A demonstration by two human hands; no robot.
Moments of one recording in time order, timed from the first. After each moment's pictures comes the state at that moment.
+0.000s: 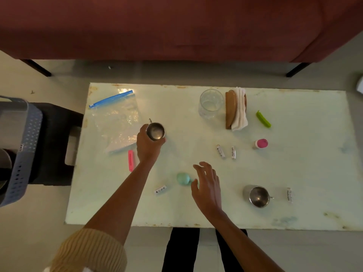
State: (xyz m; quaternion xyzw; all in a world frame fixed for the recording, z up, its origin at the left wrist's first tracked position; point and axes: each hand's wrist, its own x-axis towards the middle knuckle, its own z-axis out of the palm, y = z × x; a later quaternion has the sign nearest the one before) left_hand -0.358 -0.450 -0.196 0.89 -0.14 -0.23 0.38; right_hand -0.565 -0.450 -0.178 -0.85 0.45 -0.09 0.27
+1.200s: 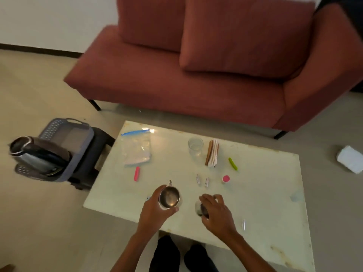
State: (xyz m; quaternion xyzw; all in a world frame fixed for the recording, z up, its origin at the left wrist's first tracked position) left_hand -0.570 -0.363 0.033 0.86 -0.22 -0.29 0.37; right_hand -0.719 -0.516 -0.005 -0.93 0.27 0.07 0.23
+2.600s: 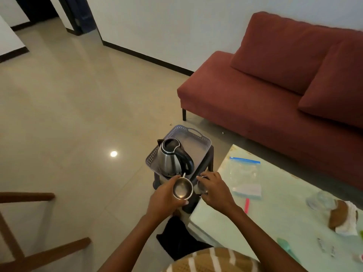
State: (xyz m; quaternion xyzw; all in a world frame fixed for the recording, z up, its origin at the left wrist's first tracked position) left_hand -0.256 -0.010 0.098 0.90 -0.18 -0.20 0.34; right_hand -0.297 -0.198 0.057 -0.98 0.03 0.02 0.22
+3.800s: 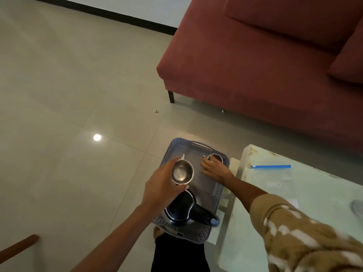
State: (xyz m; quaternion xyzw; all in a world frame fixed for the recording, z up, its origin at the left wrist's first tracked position) left_hand 0.067 -0.087 0.052 0.90 -0.21 -0.28 0.28; right_hand 0.014 -0.299 -0.122 -0.91 -0.24 0.24 -0.23
